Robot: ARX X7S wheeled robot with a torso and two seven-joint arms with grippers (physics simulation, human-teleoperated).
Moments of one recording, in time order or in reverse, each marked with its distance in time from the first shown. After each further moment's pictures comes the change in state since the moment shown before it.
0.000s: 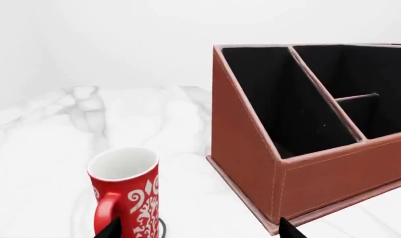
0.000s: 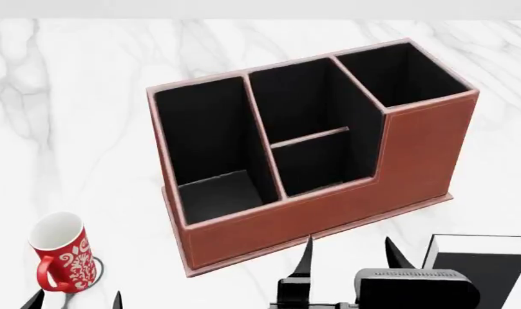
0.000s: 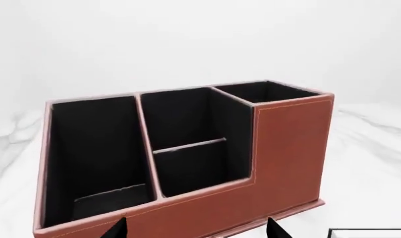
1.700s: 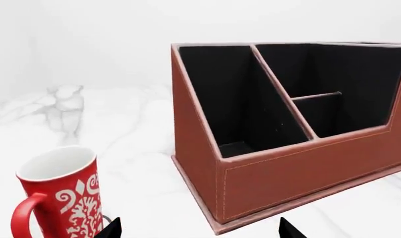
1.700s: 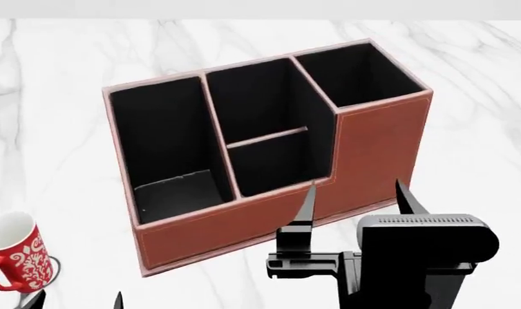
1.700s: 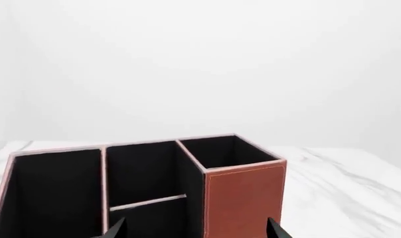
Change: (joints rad) left arm -0.011 -0.072 0.086 -0.011 -0.070 0.017 -0.078; right arm 0.151 0.066 -0.046 -0.148 0.049 0.166 0.094
